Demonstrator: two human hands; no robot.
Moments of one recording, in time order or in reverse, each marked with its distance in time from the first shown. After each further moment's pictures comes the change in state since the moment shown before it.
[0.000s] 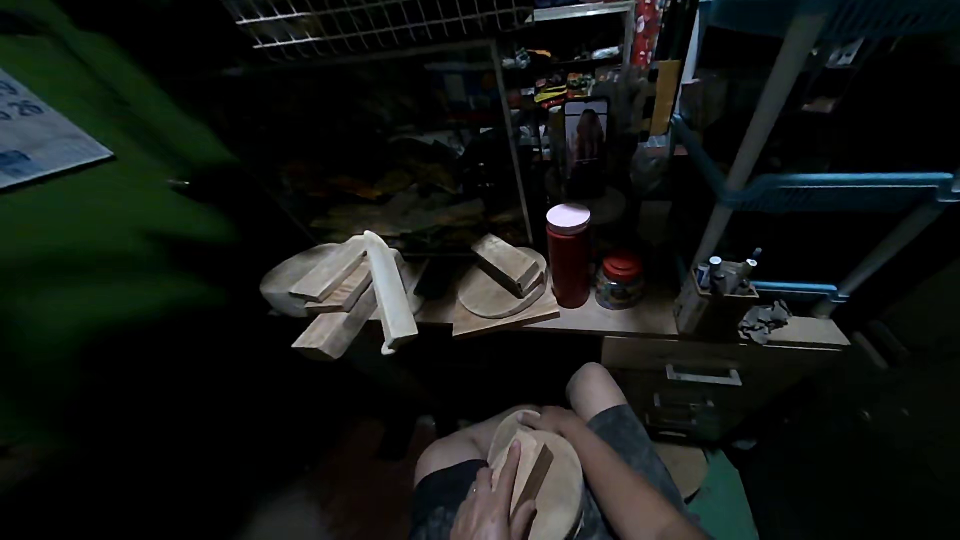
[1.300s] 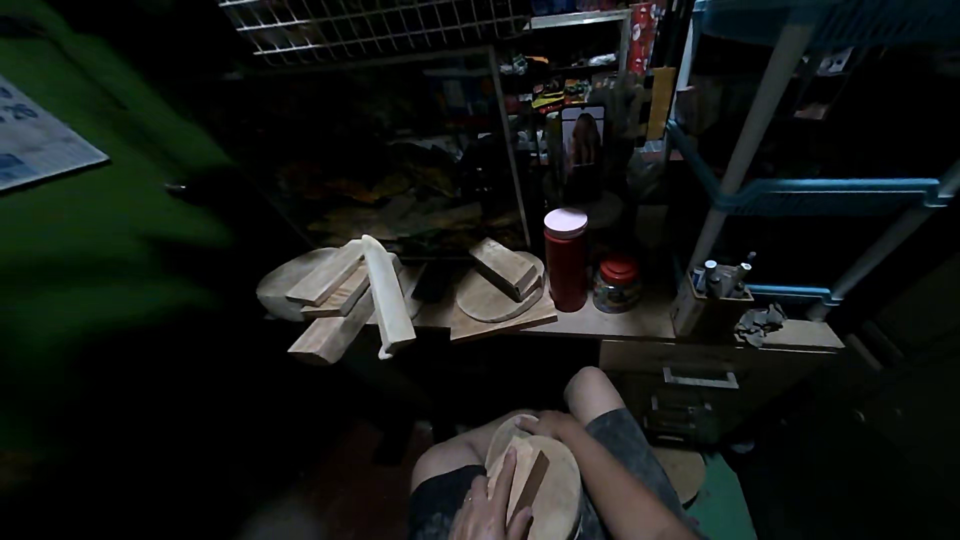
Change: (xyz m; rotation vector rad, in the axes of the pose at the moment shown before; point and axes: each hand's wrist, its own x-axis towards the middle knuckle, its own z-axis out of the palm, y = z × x) left_hand -0.002 -0.002 0.003 -0.005 0.044 0.021; right_hand 0.003 0.000 0.000 -0.018 -0.005 0.031
